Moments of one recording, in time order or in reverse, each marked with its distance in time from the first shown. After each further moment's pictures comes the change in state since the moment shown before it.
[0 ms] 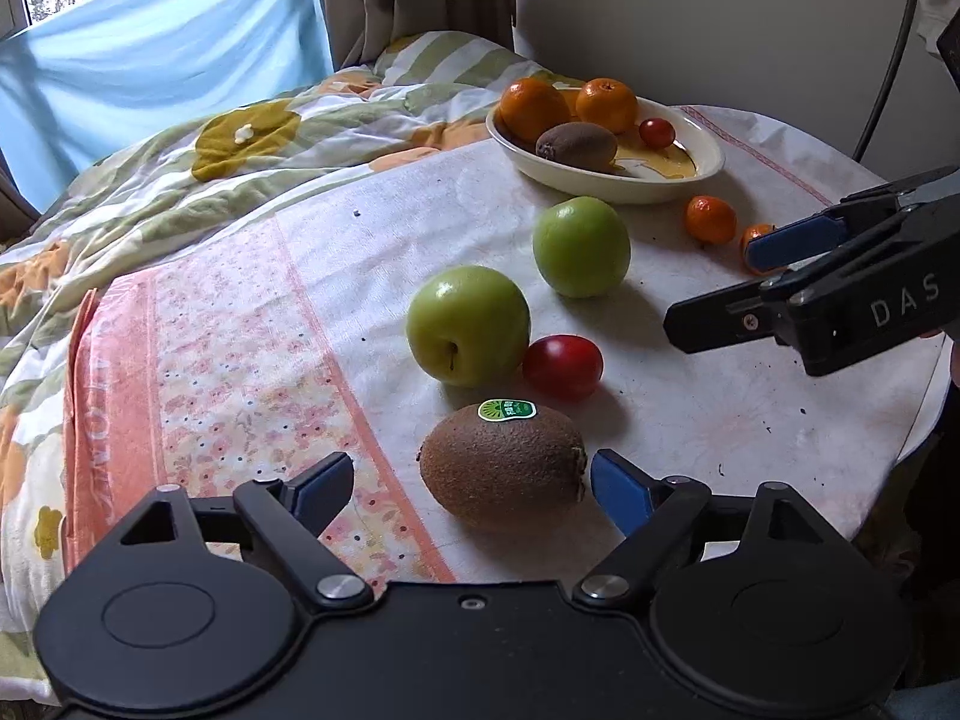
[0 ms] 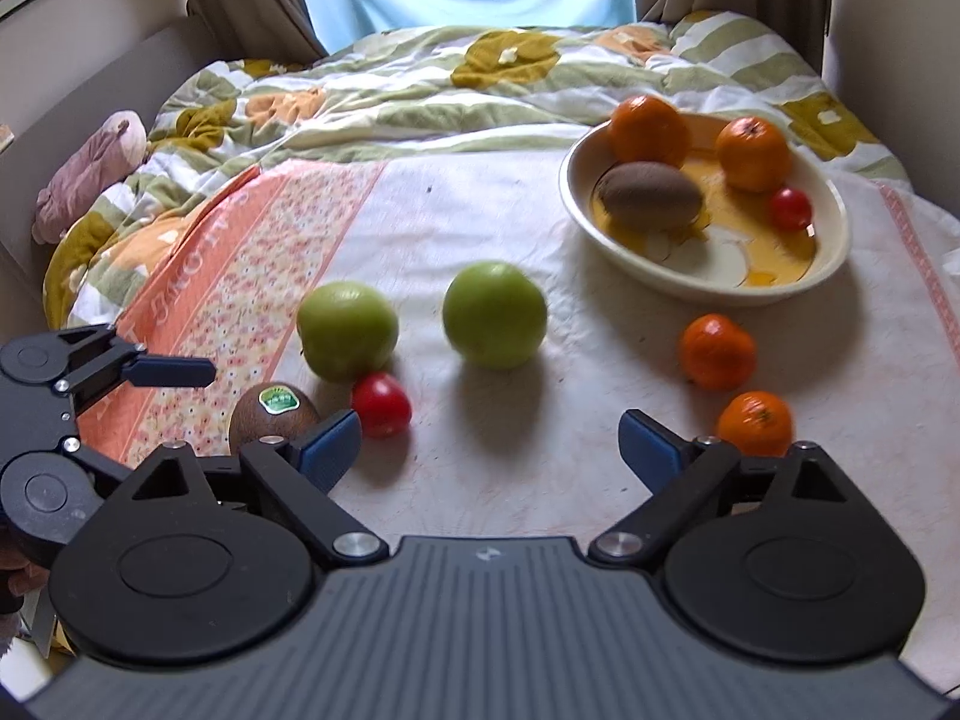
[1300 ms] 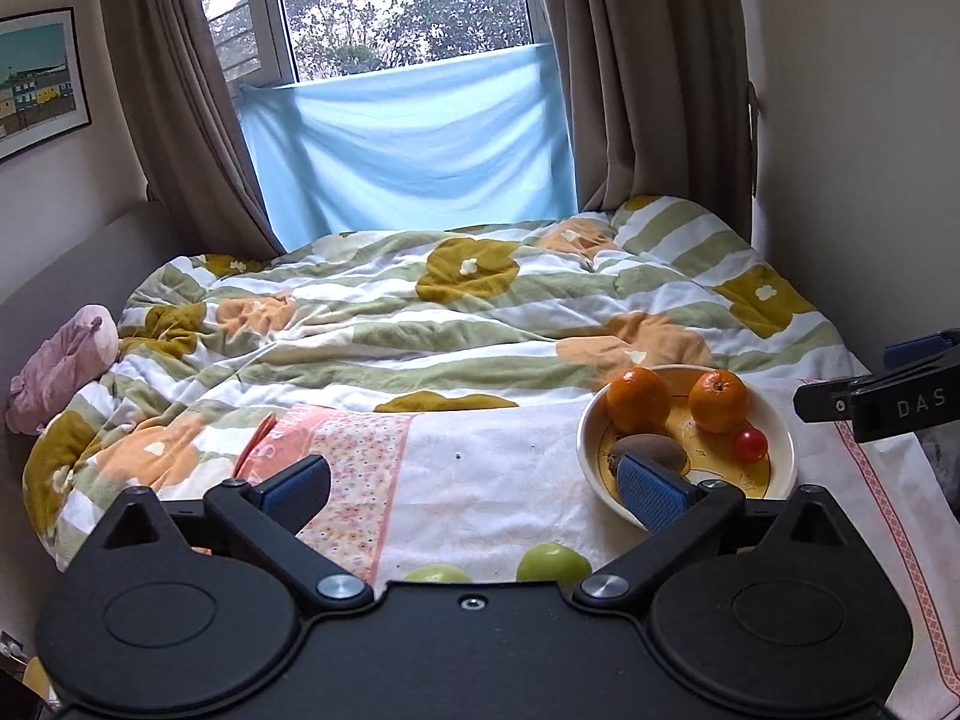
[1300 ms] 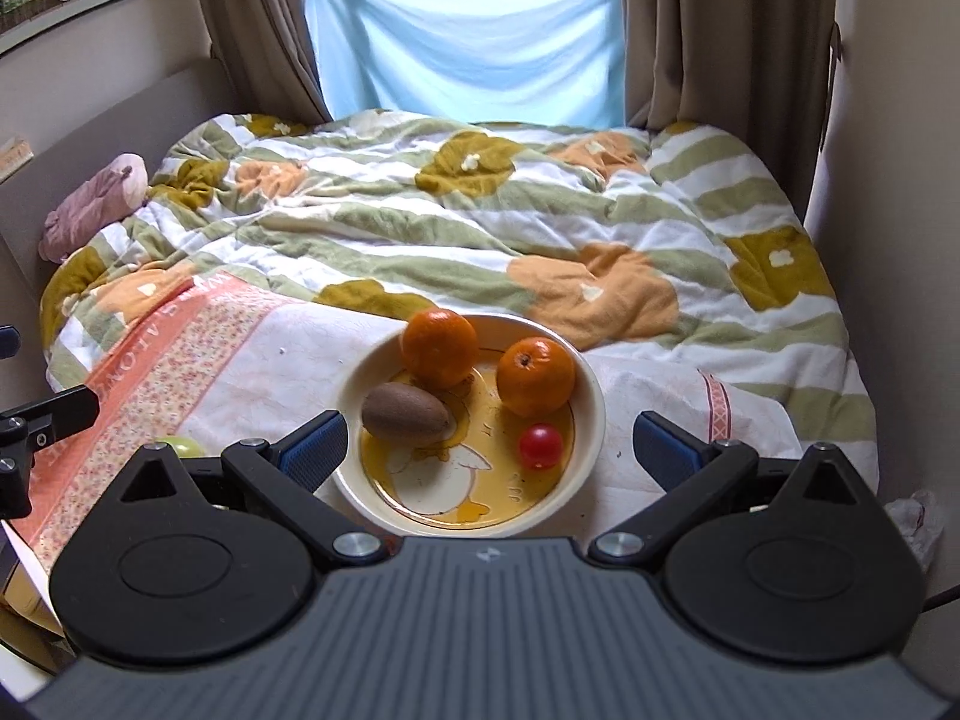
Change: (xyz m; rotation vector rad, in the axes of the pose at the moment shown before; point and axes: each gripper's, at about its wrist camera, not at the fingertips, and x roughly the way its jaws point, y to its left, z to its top) left arm -0.081 -0.110 0.139 -0.336 -0.220 0.508; right arm -0.079 -0.167 0.120 -0.144 -0.139 0.021
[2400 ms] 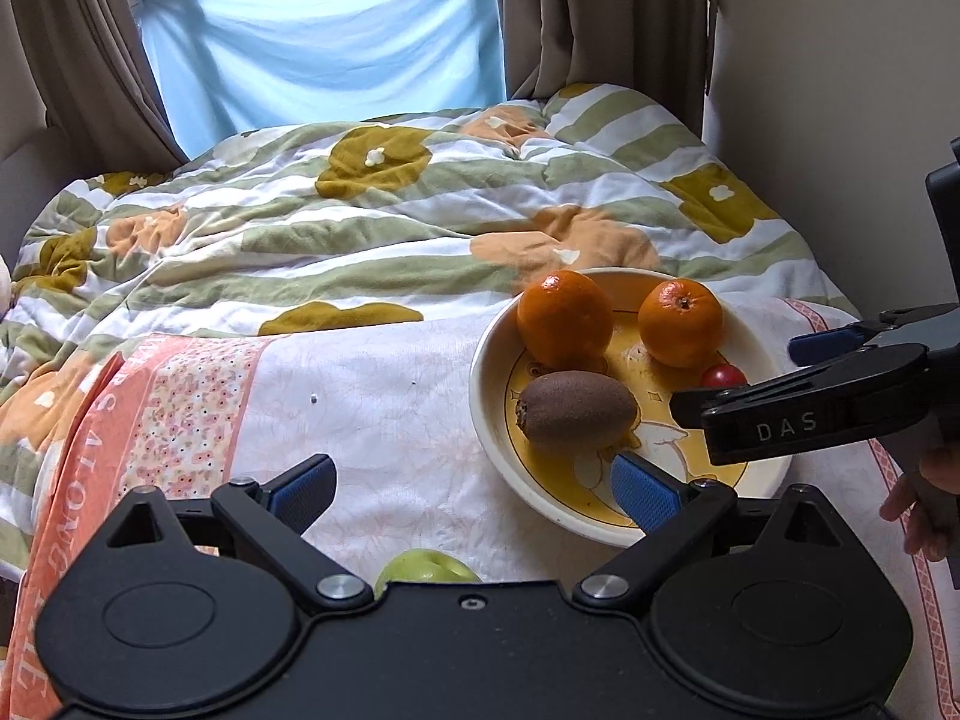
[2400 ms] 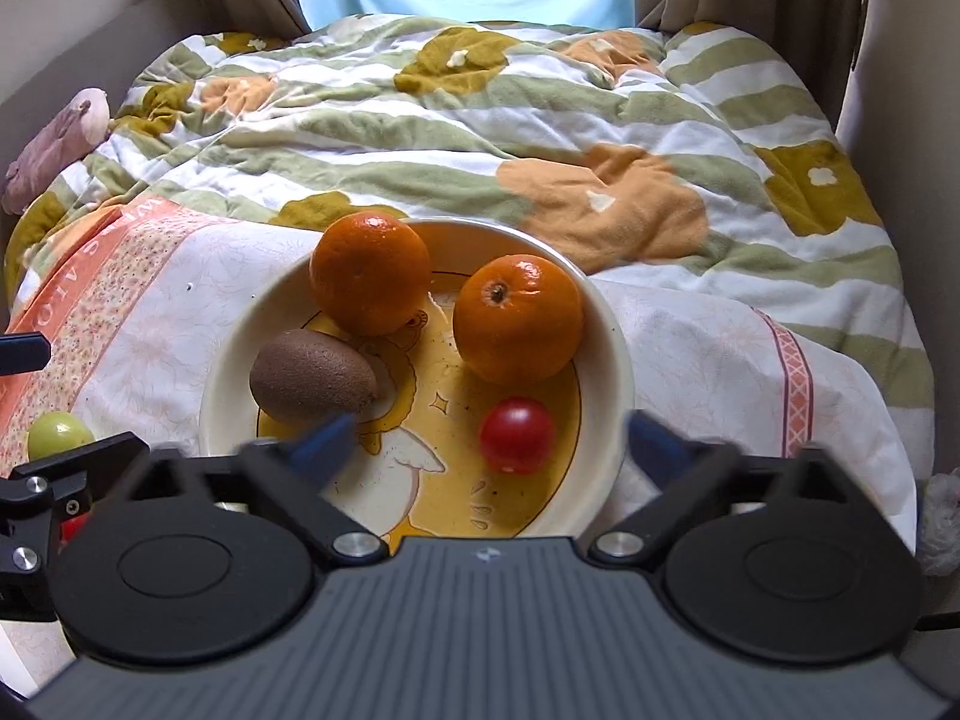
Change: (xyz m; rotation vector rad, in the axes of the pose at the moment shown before) left arm 0.123 -0.058 0.000 0.027 0.226 -0.138; right arm 0.138 -0.026 -0.013 0.009 0.178 -0.003
